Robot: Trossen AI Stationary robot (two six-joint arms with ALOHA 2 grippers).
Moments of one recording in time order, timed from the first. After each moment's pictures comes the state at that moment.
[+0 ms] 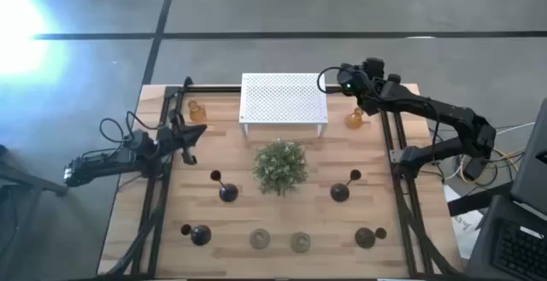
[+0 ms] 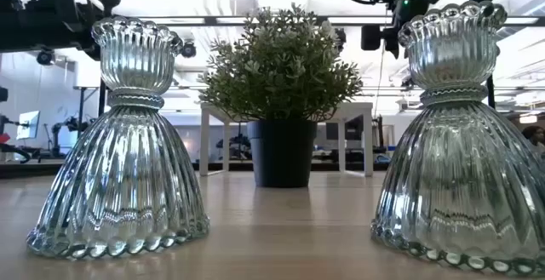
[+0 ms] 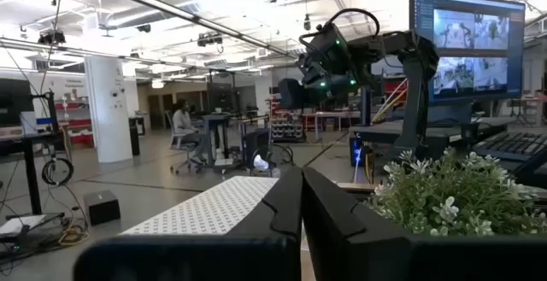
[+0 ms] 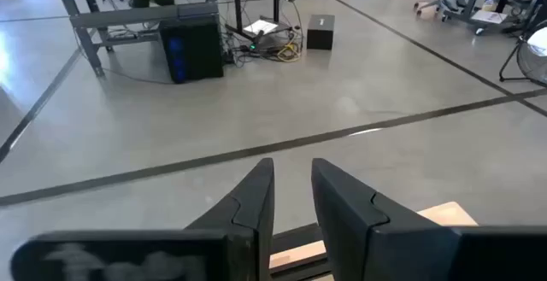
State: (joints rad) left arm 0.16 0.00 0.04 0.23 -0.21 0.13; right arm -0.52 1.28 1.08 -0.61 1.17 0.84
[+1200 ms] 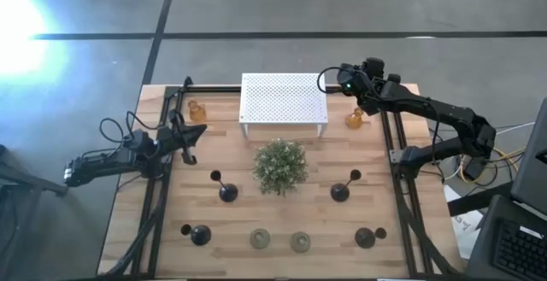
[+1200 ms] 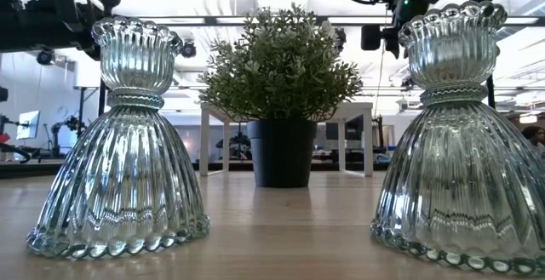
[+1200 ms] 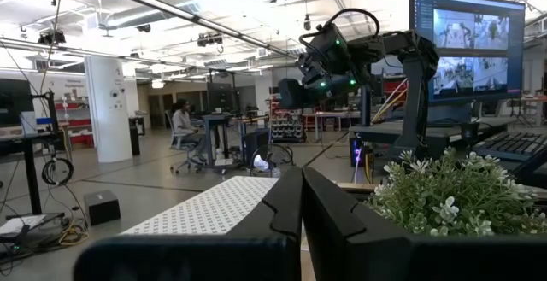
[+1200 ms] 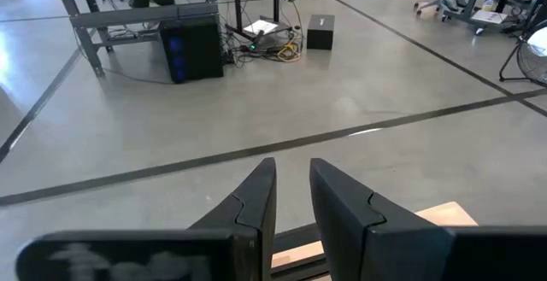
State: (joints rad) left arm 0.16 0.00 0.04 0.23 -0.21 0.13; right arm -0.52 1.28 1.08 -0.61 1.17 0.84
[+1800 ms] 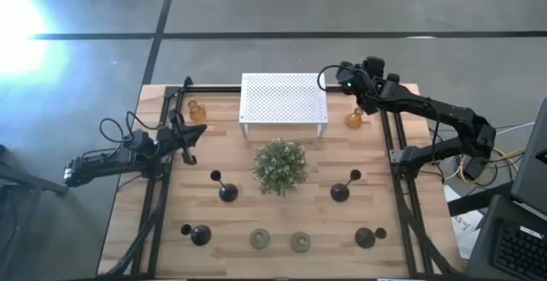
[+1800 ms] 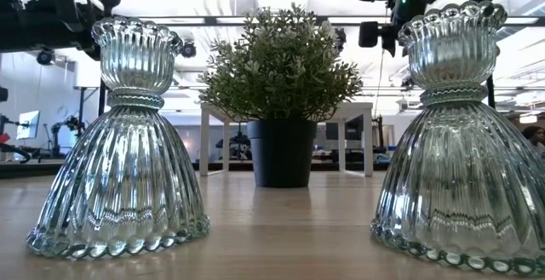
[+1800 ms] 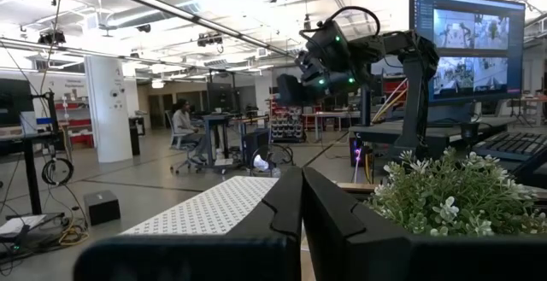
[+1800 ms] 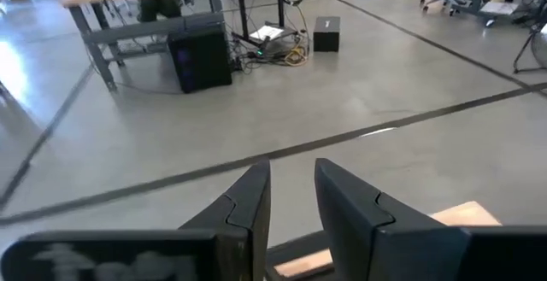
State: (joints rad) left arm 0.16 0.00 0.04 0.23 -0.21 0.13; right arm -0.52 1.28 1.08 -0.53 1.17 0.84
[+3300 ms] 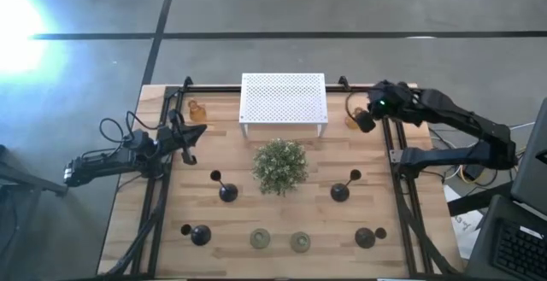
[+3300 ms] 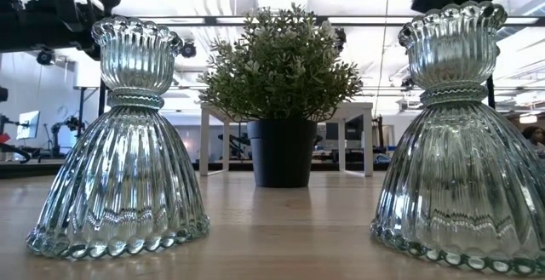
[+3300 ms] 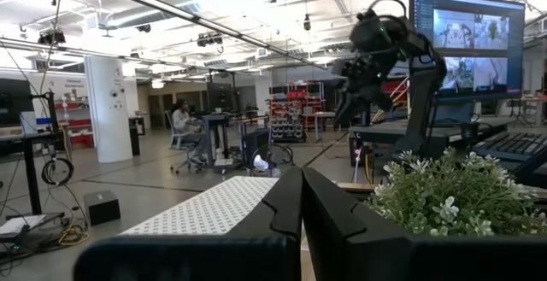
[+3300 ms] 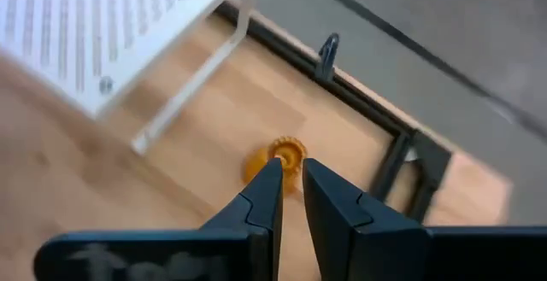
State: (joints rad) left arm 0.16 0.00 0.04 0.23 -0.21 0.13; right arm -0.39 0.93 1.07 -1.14 0.48 0.43
